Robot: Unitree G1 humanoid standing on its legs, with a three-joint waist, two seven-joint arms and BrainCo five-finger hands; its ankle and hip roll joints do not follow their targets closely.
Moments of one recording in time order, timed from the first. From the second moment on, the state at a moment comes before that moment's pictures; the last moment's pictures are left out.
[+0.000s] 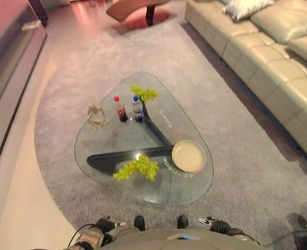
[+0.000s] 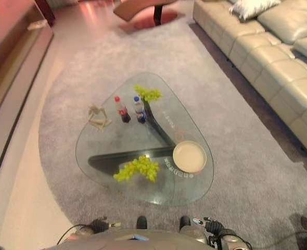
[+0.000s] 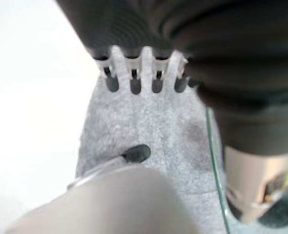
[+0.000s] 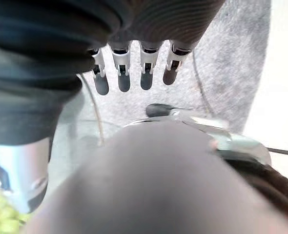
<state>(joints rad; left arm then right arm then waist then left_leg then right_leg) -0.11 0.22 -0.36 1.19 -0.07 0.05 0.12 -0.04 -0.27 0.30 1.20 0.30 -0.04 0.14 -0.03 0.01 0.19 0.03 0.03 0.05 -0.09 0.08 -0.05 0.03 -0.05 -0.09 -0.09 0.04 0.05</state>
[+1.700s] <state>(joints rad) -1.01 0.54 -0.75 1.18 0.46 0.30 0.41 -0.39 -0.38 0.39 0.92 0.65 -0.17 0.10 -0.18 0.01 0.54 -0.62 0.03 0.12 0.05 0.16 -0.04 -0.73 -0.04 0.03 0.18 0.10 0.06</state>
